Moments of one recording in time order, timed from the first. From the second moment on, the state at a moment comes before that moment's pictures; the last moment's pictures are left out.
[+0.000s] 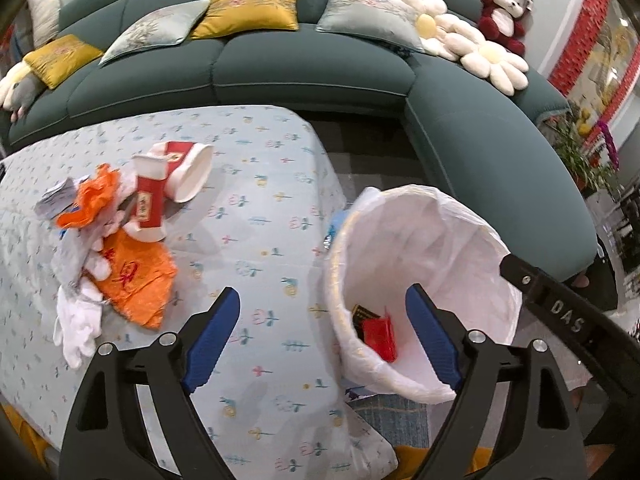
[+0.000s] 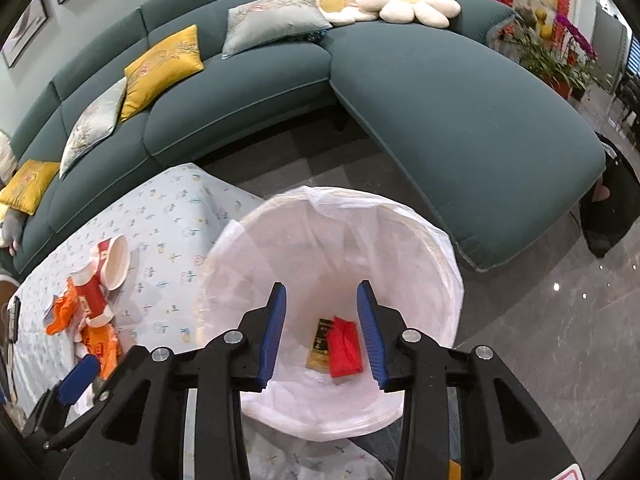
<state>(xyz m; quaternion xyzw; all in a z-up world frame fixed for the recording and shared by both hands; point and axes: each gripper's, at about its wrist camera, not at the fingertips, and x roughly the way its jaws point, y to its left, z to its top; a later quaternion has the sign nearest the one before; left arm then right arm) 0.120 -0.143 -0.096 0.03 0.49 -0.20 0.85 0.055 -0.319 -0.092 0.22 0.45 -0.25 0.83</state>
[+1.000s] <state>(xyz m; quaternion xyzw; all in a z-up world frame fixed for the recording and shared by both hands) 0.141 0.049 -0.110 -0.05 0.50 -0.04 0.86 0.091 -0.158 -0.085 0.15 0.49 -0.15 0.85</state>
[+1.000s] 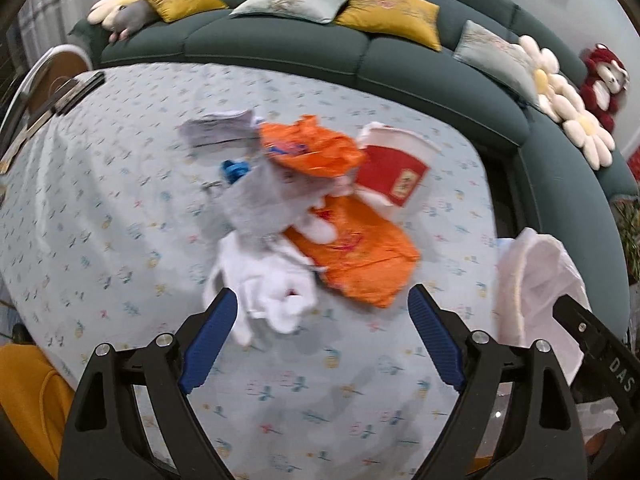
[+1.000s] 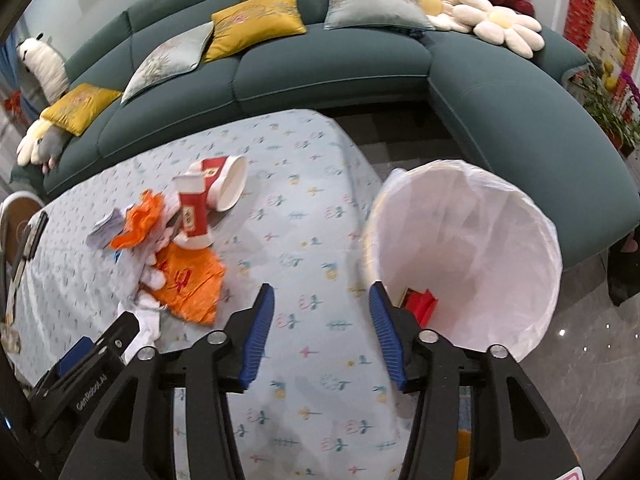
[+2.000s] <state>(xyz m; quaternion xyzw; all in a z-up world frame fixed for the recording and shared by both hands) 0.182 0.102 -0.192 -0.10 0.60 -0.05 0.79 0.173 -0.083 -0.168 0.15 0.57 -0.09 0.81</state>
